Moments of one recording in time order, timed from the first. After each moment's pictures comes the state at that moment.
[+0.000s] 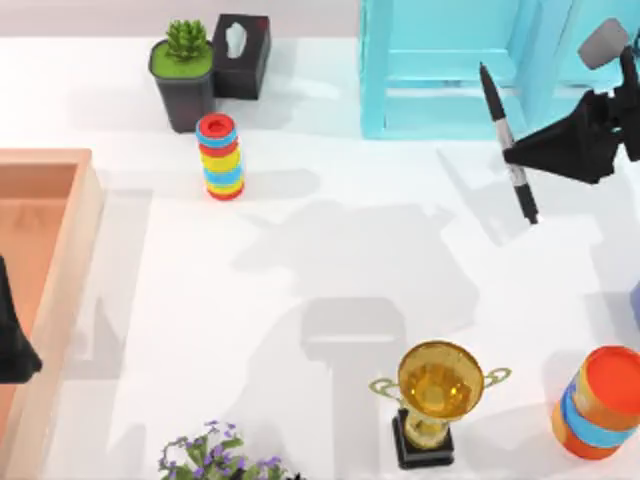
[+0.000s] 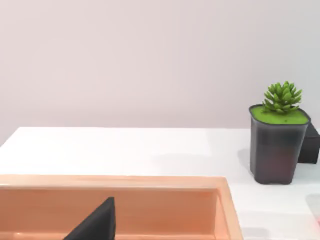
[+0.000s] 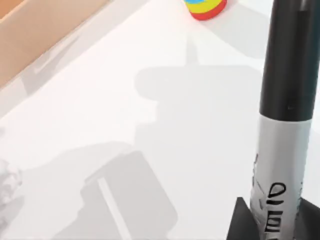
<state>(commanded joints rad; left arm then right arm) 0.00 0.00 0.00 0.00 0.00 0.00 0.02 1.88 1.30 -0.56 -0.98 -0.55</state>
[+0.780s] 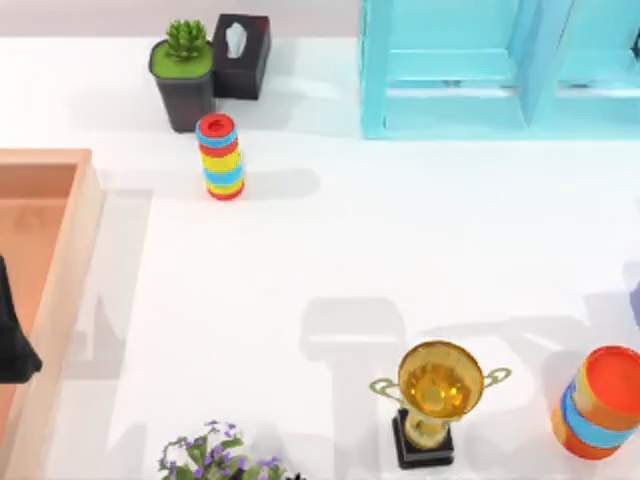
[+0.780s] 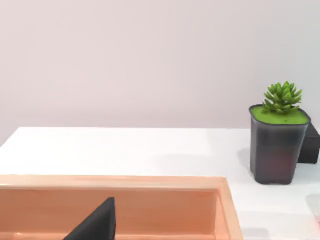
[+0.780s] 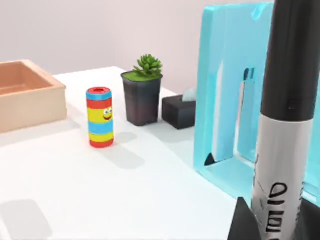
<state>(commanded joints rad) 0.00 0.00 0.00 0.00 0.00 0.00 -0.64 1.57 0.74 0.13 -1.67 -0.70</state>
